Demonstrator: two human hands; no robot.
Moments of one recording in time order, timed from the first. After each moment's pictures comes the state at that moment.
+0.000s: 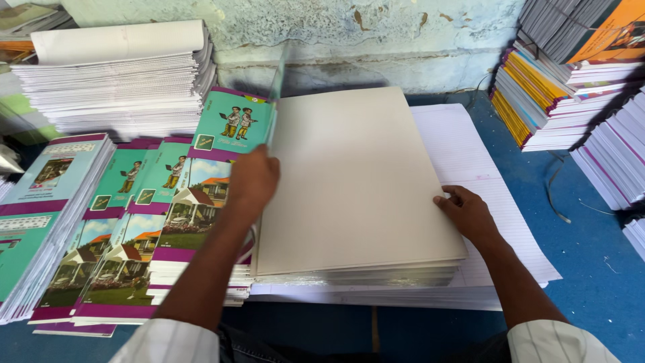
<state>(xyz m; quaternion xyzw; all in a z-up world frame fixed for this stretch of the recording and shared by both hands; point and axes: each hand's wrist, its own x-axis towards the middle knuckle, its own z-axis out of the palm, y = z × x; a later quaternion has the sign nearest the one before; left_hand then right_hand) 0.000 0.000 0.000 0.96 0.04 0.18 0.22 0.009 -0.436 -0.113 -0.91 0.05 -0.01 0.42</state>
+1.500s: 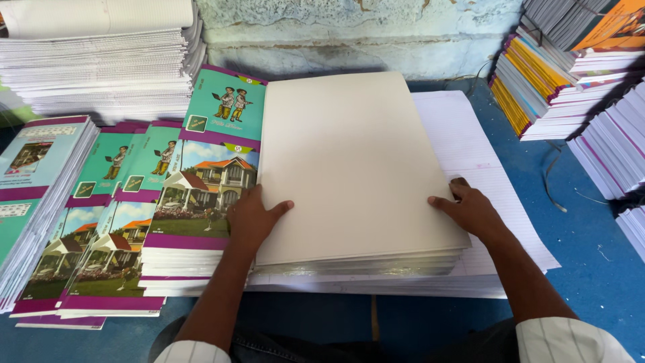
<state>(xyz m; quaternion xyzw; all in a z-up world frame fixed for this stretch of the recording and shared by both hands) -0.044 0.020 -0.114 0.97 0.08 0.14 0.20 0.002 -0.434 -0.109 -0.95 0.08 0.07 0.30</state>
